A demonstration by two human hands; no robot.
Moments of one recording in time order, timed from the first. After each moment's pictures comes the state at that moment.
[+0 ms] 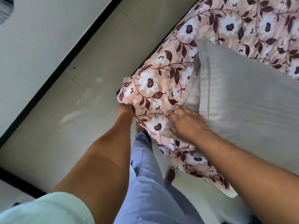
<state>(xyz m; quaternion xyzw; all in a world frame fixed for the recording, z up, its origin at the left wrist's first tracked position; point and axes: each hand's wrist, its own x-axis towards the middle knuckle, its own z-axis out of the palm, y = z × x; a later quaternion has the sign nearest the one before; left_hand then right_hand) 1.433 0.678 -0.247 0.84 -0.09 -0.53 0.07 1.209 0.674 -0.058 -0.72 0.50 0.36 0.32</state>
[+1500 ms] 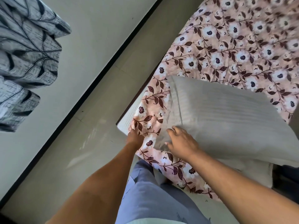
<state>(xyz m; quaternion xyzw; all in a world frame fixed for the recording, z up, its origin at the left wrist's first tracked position) 1.382 0.702 -0.103 0.74 -0.39 -0.54 -0.08 1.186 0.724 0.035 -0.66 0.64 0.20 0.34</state>
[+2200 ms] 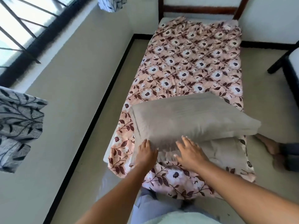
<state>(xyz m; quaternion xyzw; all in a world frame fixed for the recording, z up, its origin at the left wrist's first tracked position) 1.195 0.808 0.054 0.56 -0.76 -0.33 -0.08 1.008 0.896 0.087 -0.59 0.76 0.08 0.27</state>
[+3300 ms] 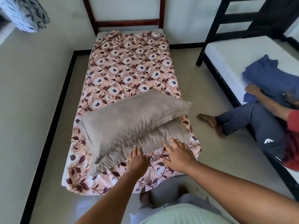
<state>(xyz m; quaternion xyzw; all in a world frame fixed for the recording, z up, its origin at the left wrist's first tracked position) 1.098 0.937 0.049 0.41 -0.84 -0.31 -0.16 0.939 1.070 0.104 -0.48 0.83 0.07 0.25</state>
